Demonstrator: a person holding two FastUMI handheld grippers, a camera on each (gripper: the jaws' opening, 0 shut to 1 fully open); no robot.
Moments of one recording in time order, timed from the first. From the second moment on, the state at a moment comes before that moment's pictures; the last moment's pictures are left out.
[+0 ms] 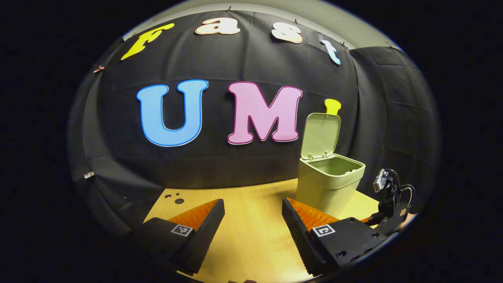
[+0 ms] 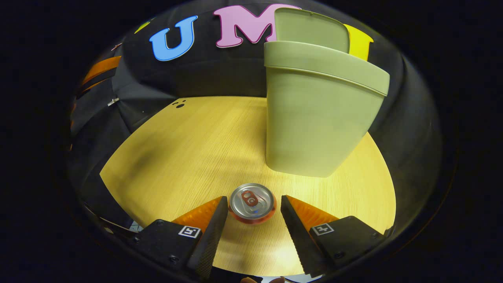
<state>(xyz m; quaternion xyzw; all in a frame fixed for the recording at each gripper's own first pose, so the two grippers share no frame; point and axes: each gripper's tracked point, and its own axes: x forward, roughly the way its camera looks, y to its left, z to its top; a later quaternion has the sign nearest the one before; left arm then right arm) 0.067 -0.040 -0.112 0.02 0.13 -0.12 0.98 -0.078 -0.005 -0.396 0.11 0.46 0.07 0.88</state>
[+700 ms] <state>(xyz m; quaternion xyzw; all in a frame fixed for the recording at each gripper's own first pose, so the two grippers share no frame) 0.067 -0.028 -0.122 0.03 0.15 -0.10 0.98 -0.073 -0.010 -0.415 0.10 0.48 0.06 0.87</state>
